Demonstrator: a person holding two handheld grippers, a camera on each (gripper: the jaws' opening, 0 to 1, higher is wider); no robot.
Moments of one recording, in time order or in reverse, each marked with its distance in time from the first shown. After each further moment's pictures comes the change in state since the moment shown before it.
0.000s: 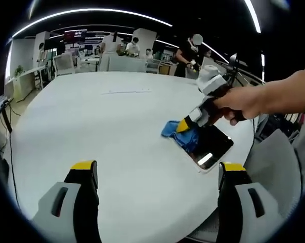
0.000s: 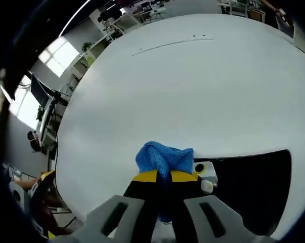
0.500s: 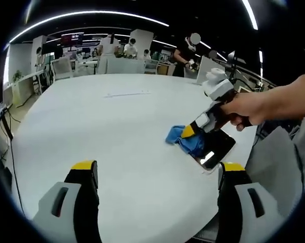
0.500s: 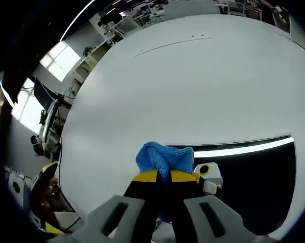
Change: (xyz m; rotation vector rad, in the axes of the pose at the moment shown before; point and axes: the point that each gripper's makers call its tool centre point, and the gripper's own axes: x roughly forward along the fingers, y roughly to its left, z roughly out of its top) left arm -0.003 0.013 0.007 0.011 -0.013 0.022; right arm -0.009 0.009 -0.017 0.028 -0.022 0.033
